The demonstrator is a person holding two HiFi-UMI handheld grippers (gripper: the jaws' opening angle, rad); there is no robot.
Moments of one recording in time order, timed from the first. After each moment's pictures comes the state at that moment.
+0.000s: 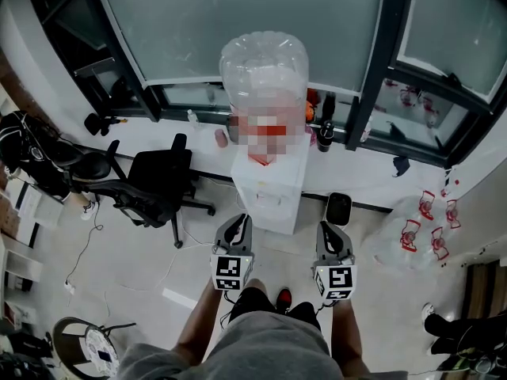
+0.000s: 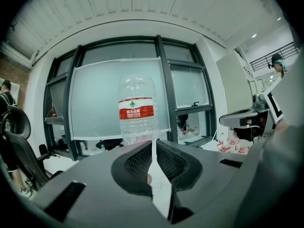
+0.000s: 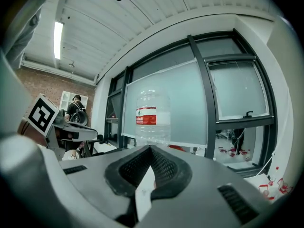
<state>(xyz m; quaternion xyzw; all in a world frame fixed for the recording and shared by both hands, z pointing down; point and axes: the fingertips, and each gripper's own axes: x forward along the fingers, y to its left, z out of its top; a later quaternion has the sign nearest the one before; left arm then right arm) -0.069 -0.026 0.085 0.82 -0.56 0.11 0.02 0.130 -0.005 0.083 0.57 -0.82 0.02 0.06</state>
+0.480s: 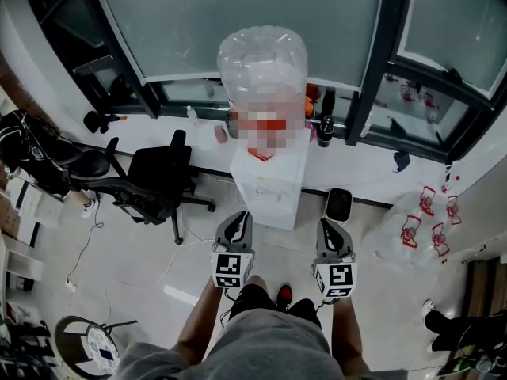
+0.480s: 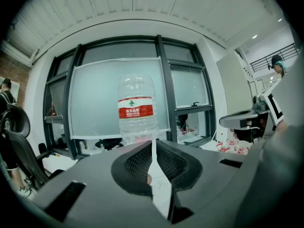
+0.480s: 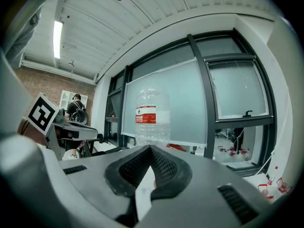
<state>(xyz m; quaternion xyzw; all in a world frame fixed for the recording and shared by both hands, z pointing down) -0.066 -0.025 0.088 0.82 -0.56 0.11 0.02 0.132 -0.003 0.087 0.57 -0.82 0.02 0.06</state>
